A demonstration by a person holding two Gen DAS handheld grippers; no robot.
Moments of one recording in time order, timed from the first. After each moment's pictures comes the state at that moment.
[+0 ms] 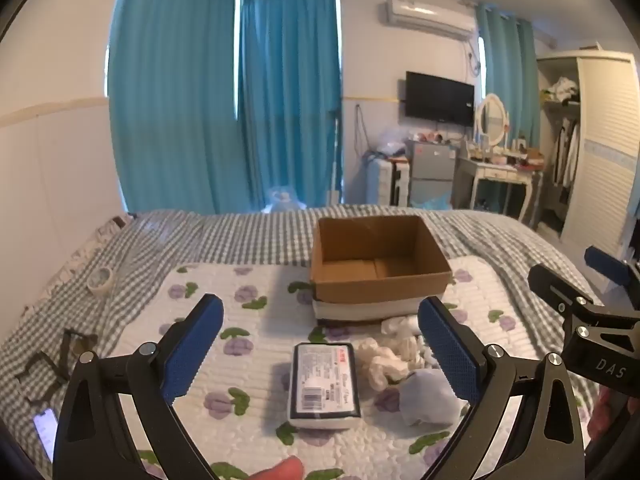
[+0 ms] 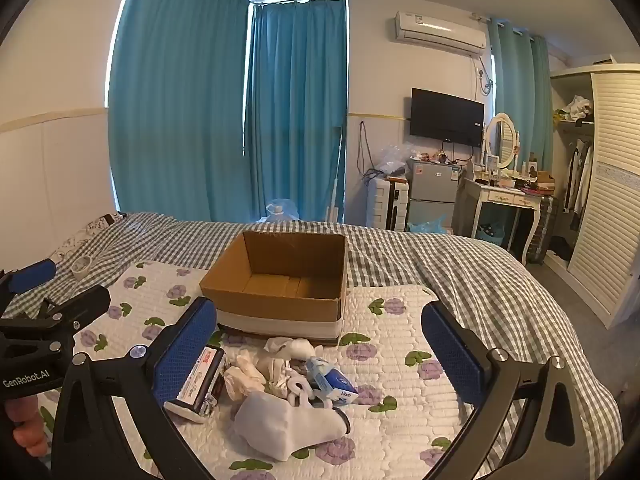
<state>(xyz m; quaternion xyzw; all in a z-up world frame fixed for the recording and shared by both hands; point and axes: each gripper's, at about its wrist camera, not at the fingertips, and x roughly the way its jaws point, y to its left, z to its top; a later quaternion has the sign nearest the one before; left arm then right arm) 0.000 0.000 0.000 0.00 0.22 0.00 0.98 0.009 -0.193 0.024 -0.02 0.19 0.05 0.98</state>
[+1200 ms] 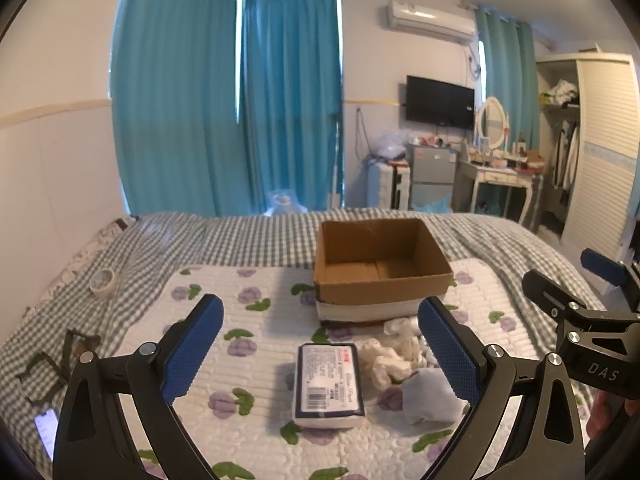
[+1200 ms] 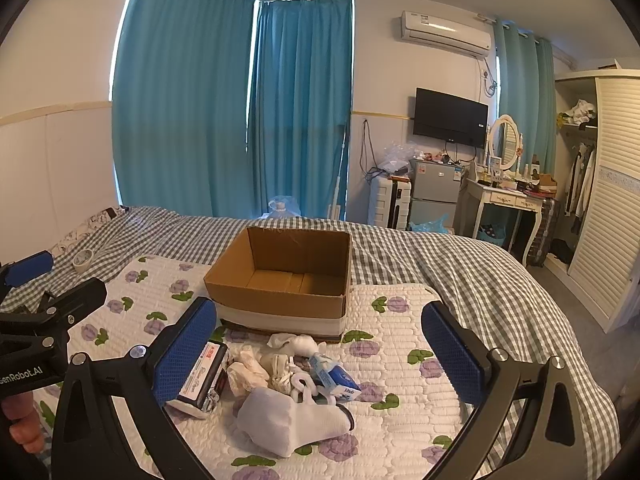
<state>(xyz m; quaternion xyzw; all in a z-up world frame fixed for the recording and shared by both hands) -0.004 0.006 0.006 0.00 0.21 0.00 0.98 0.008 -0.191 0.022 -0.02 0.20 0.05 0.98</state>
